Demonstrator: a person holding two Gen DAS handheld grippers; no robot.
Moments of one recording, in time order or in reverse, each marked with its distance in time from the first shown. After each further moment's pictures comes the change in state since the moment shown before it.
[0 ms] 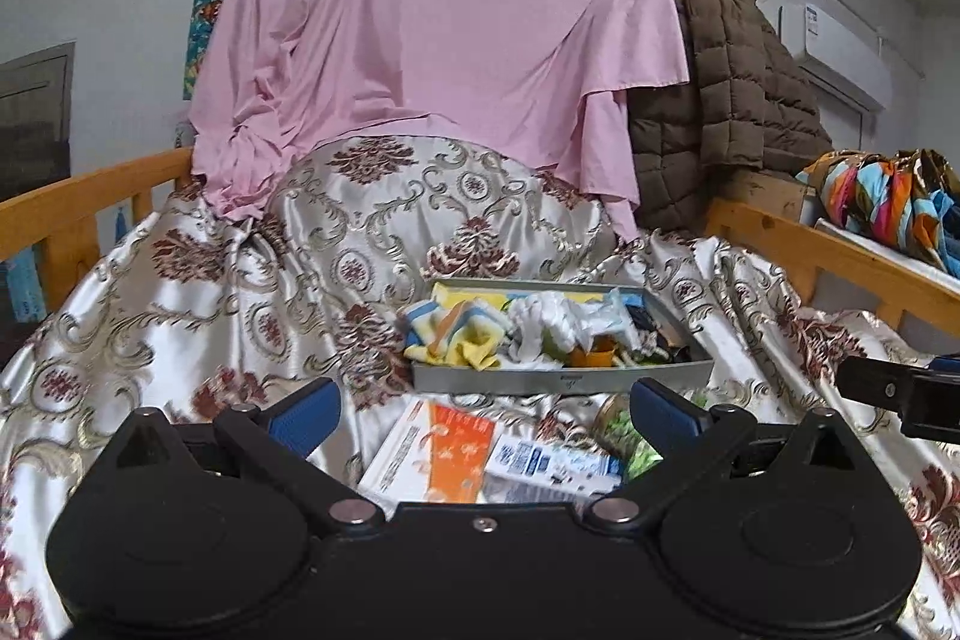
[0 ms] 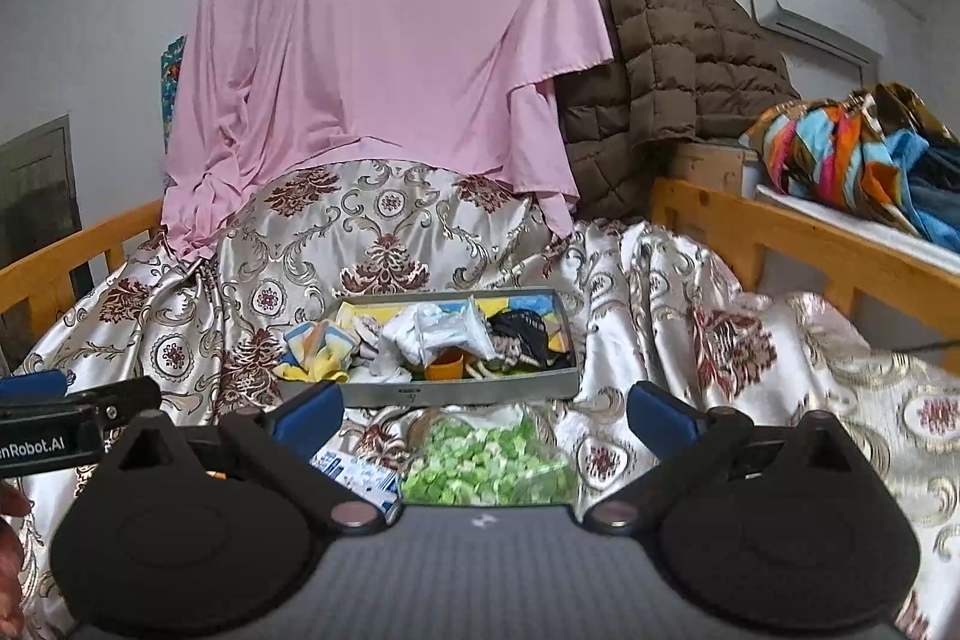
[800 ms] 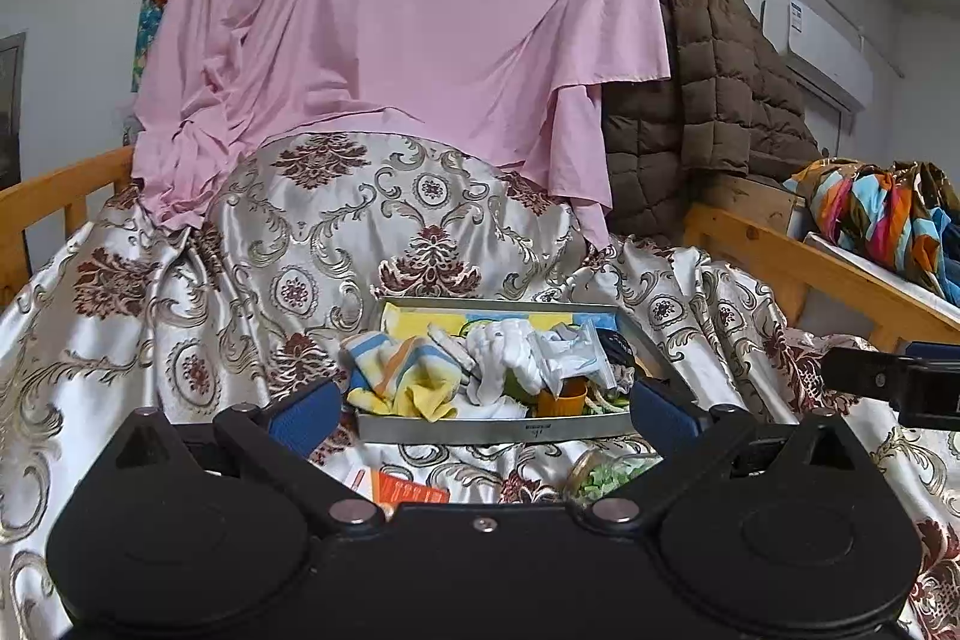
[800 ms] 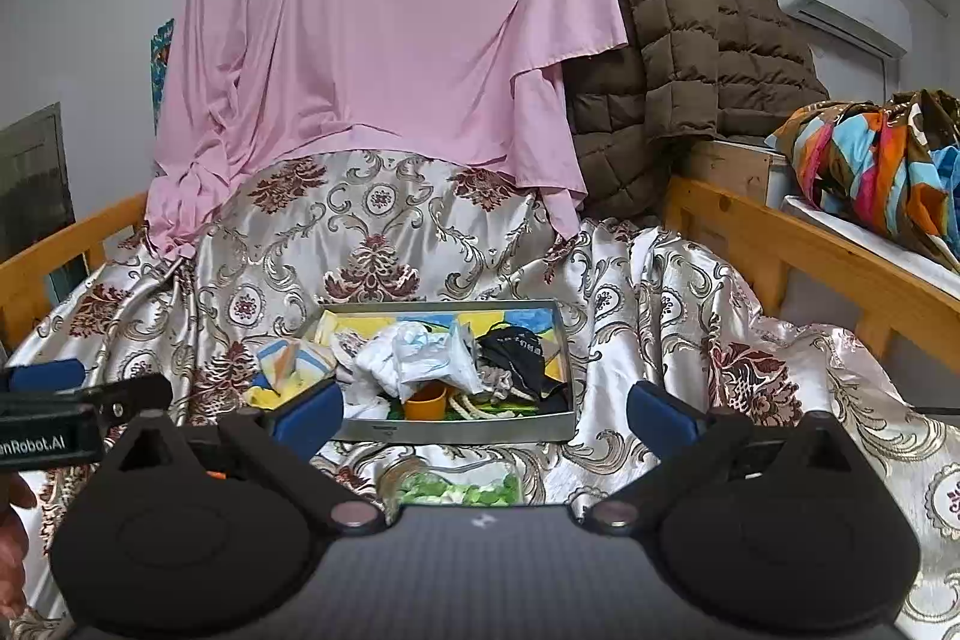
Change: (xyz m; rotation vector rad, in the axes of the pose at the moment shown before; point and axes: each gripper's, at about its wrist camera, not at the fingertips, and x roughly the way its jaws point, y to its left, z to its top) left arm 0.075 -0.013 0.049 -0.007 0.023 -0.083; right arm 0.067 -0.020 0.050 -0.028 0.045 0.022
